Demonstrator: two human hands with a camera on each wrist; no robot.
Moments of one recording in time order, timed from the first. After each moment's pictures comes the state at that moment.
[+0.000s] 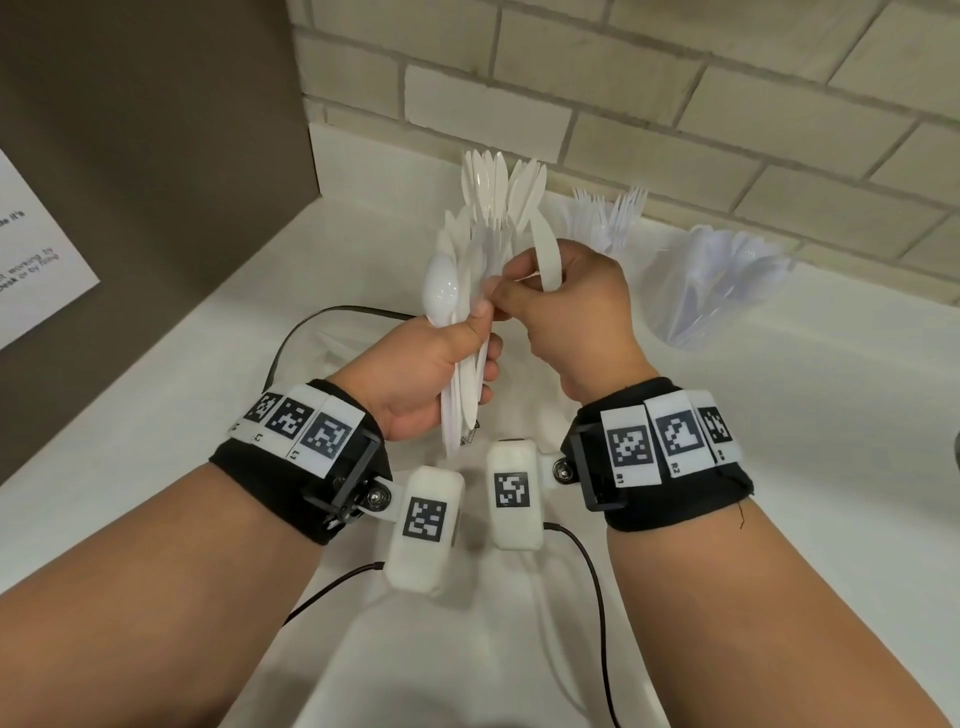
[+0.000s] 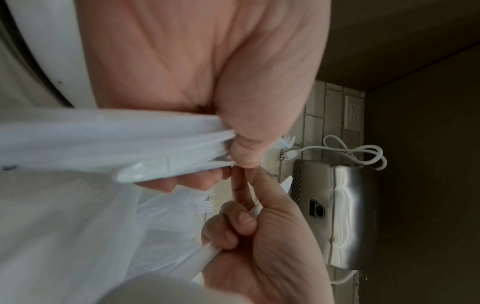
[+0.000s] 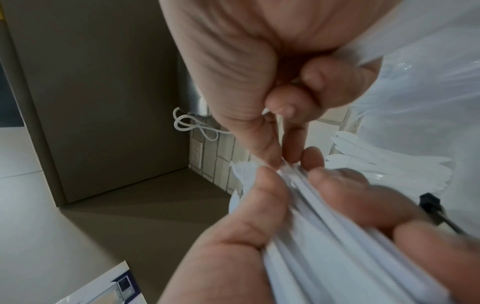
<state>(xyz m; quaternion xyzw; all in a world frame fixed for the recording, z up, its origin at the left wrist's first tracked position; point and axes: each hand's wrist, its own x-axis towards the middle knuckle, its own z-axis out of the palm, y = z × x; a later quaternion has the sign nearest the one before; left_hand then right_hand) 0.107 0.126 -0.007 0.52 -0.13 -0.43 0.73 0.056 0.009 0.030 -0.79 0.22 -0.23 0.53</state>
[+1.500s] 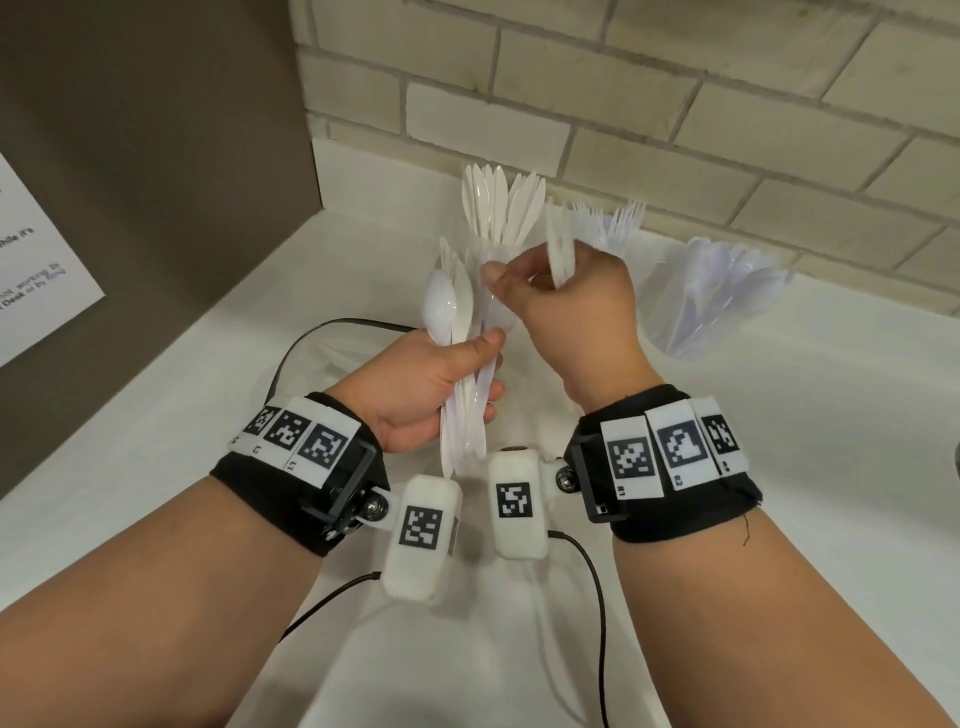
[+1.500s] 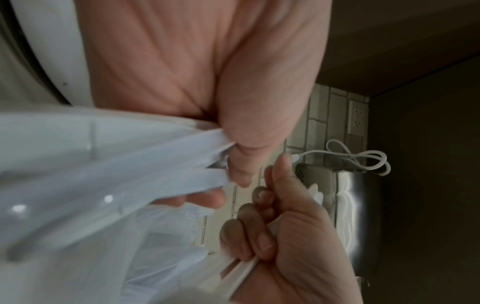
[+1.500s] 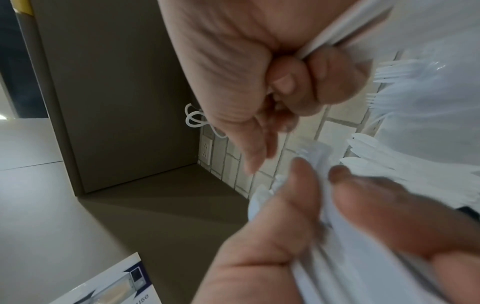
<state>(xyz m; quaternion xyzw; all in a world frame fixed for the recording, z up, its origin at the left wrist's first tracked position) 0.114 0.129 -0.013 0.50 -0.14 -0.46 0.72 0.059 0.007 0.040 -0.82 0.20 -0.28 0.46</state>
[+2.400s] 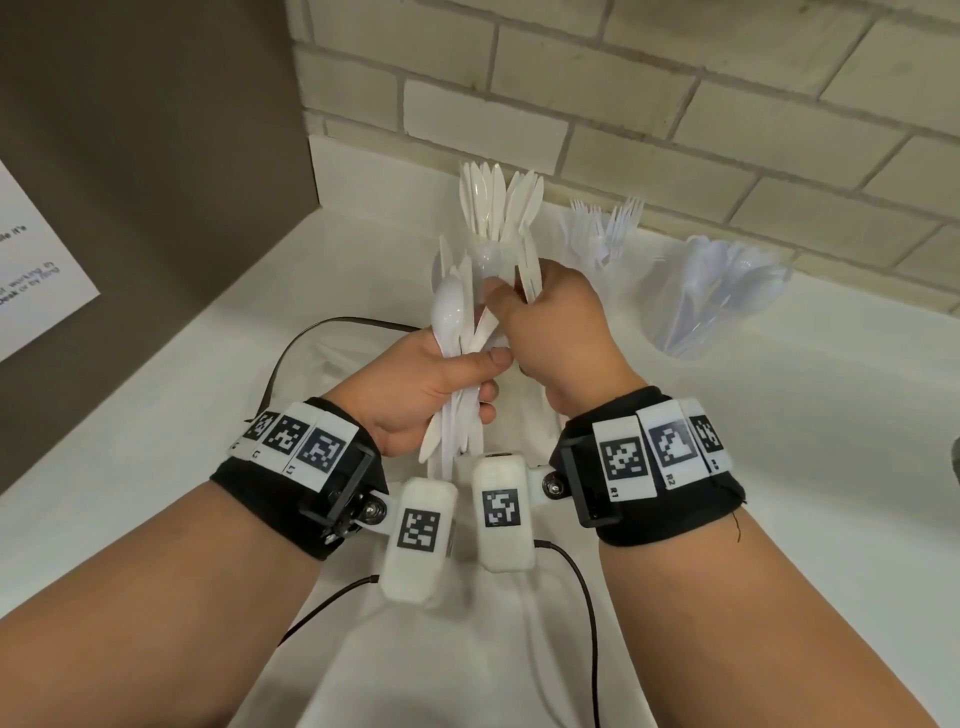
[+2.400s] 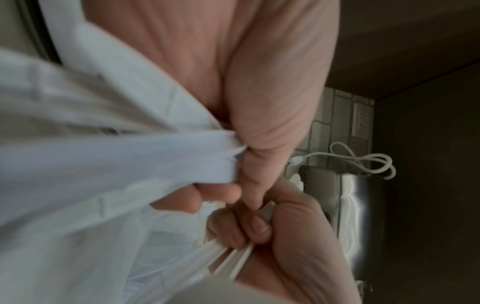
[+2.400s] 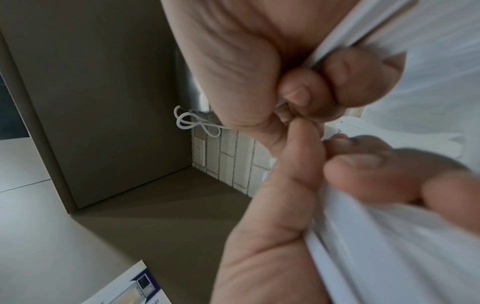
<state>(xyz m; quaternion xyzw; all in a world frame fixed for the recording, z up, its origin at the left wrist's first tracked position) 0.111 0.130 -0.016 0.47 -0.18 -0.47 0.73 0.063 0.014 0.031 -0.81 0.21 -0.18 0.51</state>
